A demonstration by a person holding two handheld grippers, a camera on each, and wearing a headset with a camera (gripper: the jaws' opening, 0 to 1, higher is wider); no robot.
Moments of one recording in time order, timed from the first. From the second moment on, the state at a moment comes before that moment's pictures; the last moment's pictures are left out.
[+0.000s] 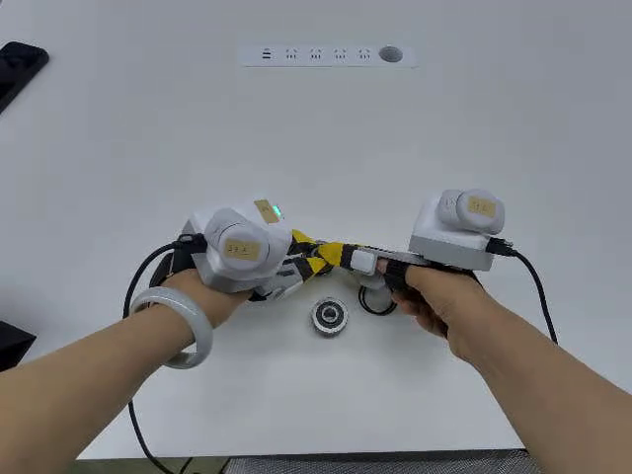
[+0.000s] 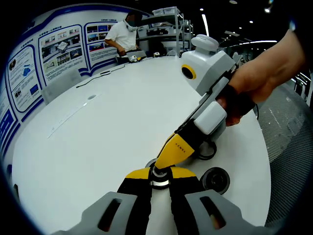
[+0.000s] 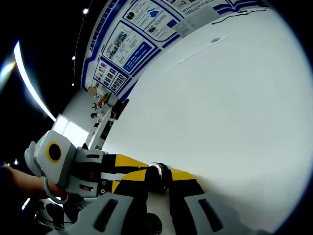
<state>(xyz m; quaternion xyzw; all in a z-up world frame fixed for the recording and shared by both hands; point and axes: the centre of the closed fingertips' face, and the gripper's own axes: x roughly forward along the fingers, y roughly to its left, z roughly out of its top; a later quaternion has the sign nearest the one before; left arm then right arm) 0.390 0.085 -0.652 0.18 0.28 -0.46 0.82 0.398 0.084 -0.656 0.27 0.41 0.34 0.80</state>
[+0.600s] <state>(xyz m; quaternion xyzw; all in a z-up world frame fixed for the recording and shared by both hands) 0.390 0.086 -0.651 0.18 0.28 -0.46 0.82 0.390 0.075 -0.656 0.28 0.42 0.34 0.79</state>
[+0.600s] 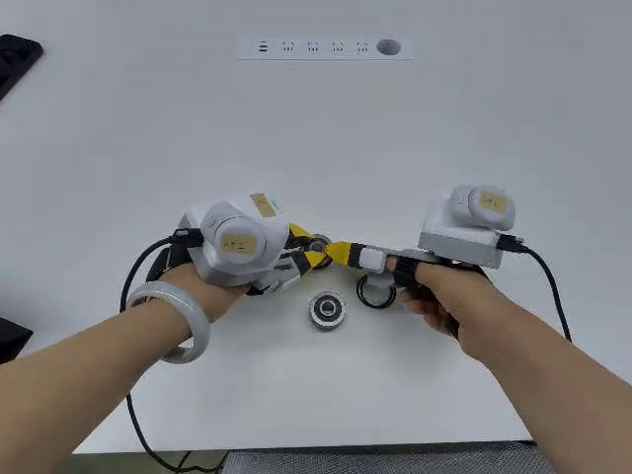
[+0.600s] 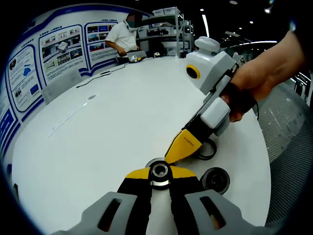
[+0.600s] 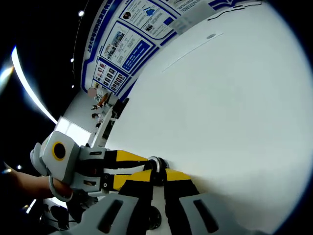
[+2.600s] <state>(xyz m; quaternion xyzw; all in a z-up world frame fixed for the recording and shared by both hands) 0.389 0.086 -0.653 0.18 0.28 -0.46 0.82 0.385 0.078 -0.645 0.27 0.41 0.36 0.79</state>
